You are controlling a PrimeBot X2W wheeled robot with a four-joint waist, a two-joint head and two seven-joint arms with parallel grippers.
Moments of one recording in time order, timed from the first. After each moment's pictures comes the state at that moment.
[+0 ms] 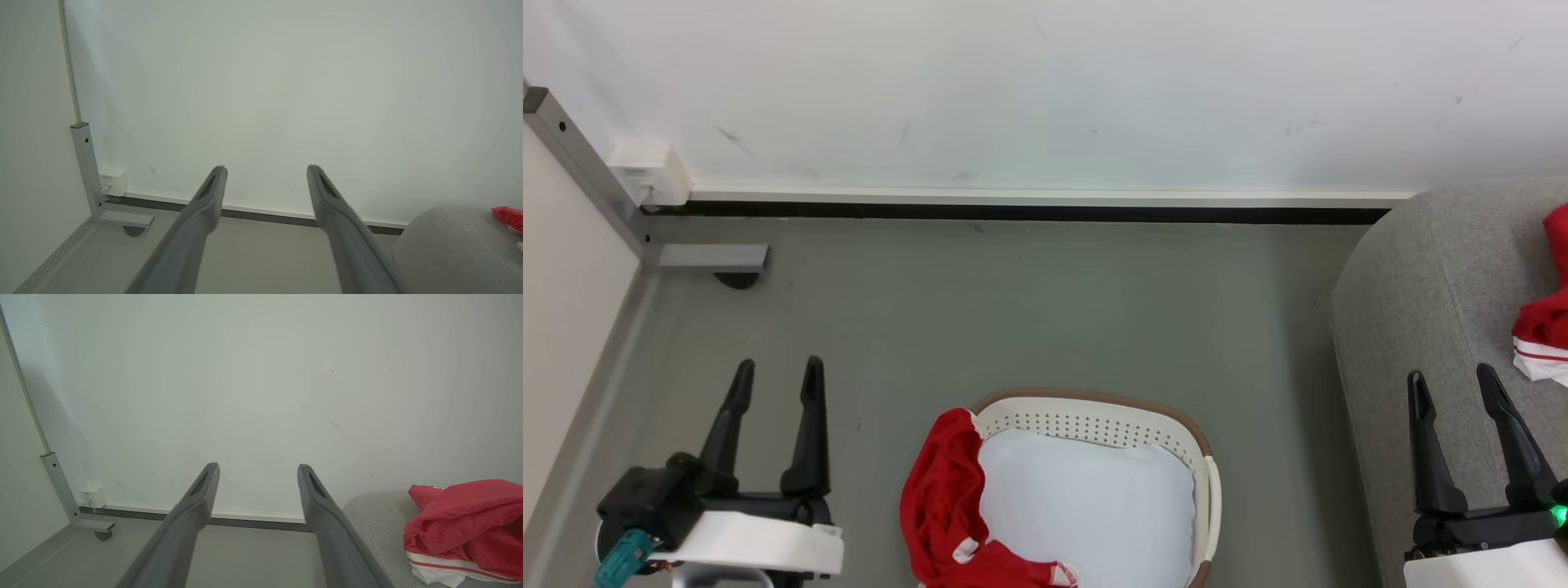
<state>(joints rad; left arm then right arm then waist) -0.11 0.23 -0.13 0.01 -0.39 0.04 -0.26 -0.06 -0.12 0.01 0.01 0.28 0.13 -0.25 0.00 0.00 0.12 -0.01</state>
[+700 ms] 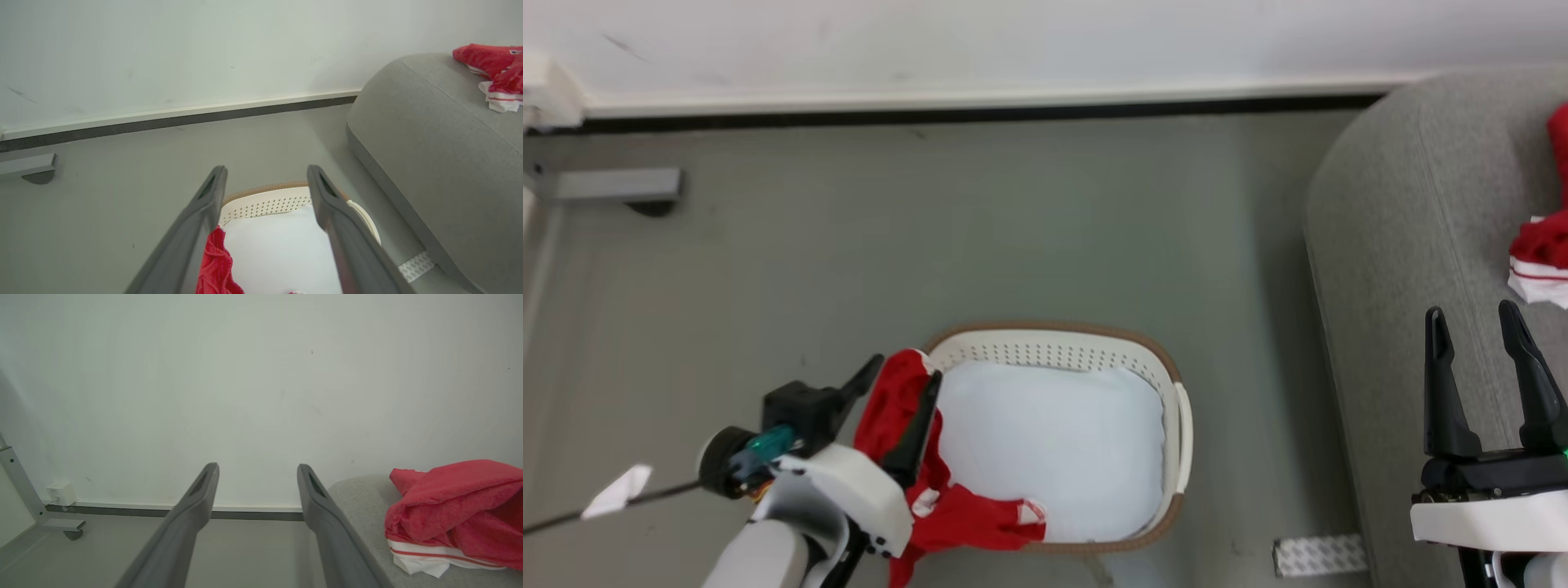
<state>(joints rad) -0.30 0.26 -0.31 0.22 -0.32 -0.08 -0.05 -0.16 -0.12 0.00 0.00 0.28 0.13 -0.26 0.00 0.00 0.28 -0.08</state>
